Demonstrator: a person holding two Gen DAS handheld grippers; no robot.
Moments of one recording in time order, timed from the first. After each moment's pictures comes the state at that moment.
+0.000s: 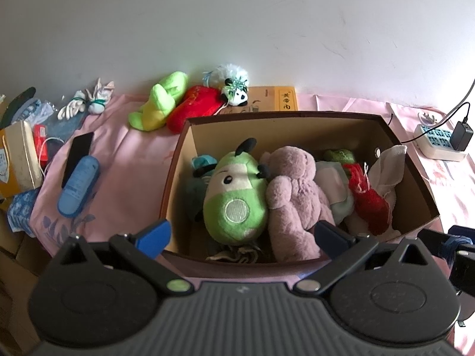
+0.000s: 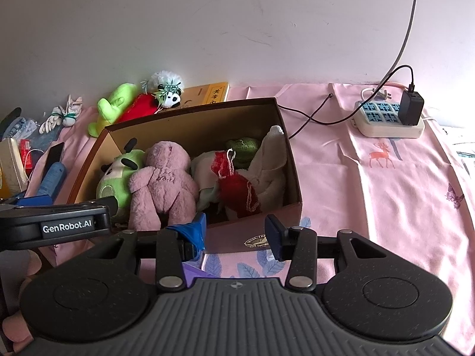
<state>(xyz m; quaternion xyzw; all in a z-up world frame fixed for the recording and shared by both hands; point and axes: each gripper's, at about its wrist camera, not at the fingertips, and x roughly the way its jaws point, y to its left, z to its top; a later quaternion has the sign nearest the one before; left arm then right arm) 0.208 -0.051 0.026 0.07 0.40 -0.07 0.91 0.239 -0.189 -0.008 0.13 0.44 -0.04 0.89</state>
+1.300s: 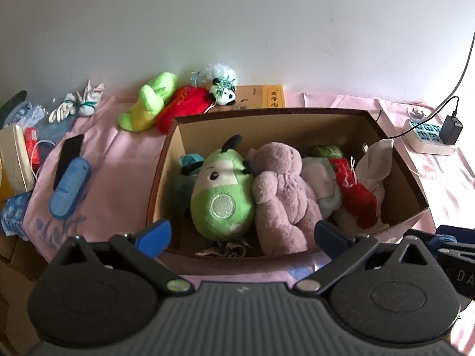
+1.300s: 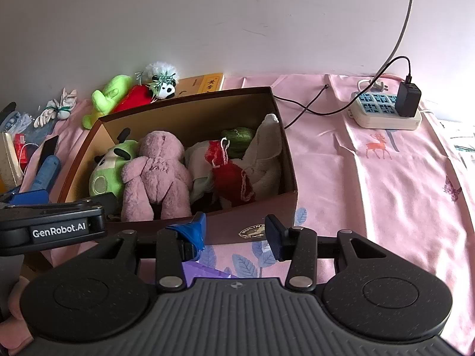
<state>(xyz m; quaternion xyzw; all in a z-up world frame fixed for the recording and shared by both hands) 0.200 -0.057 0.024 0.07 0.40 -0.09 0.91 0.239 -0.189 -0.014 0.12 0.46 -0.05 0.88</state>
